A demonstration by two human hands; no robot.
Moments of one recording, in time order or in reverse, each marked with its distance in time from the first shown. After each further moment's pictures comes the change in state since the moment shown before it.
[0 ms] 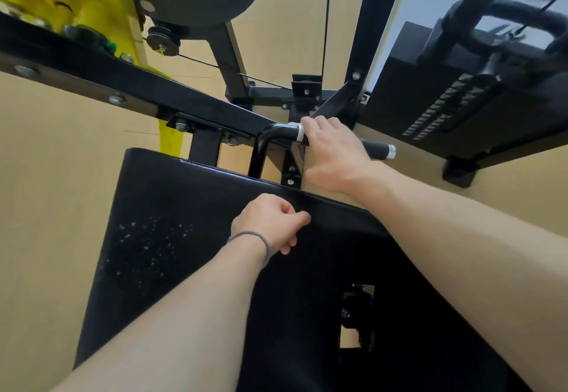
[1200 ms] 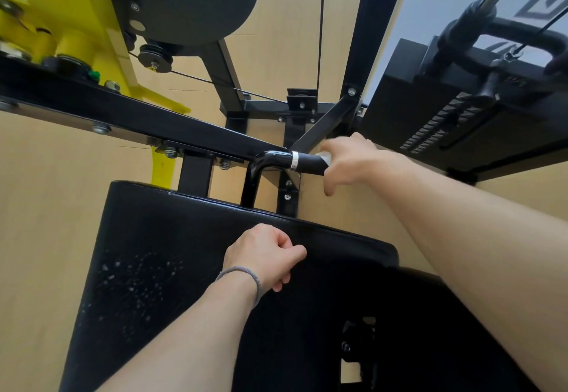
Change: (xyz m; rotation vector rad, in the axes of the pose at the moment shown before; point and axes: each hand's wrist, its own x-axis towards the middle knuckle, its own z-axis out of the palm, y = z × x) left_hand 0.007 0.003 -0.002 0.056 -0.053 -0.006; right_hand 0.034 0.038 -0.031 0.115 -0.384 0.350
